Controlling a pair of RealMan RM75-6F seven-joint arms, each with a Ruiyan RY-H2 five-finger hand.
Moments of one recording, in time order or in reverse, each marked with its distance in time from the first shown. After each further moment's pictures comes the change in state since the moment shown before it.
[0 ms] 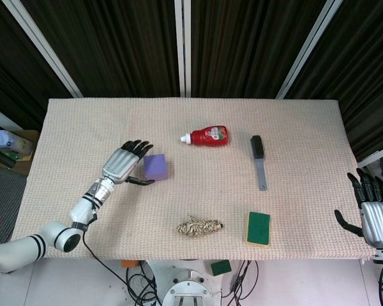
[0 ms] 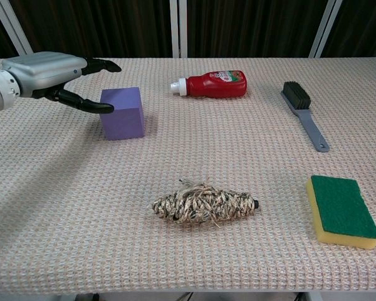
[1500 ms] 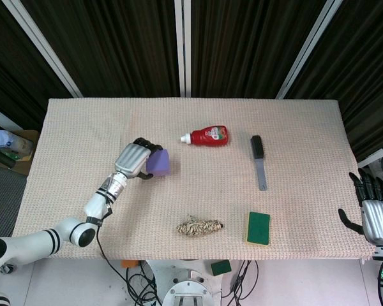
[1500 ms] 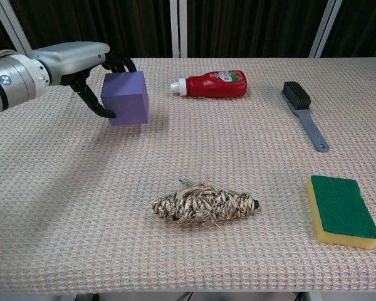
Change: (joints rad) left arm -0.077 -0.046 -0.055 -0.035 -0.114 0.003 -0.017; right arm 0.009 -0.017 0.011 0.033 0.047 -0.038 0.013
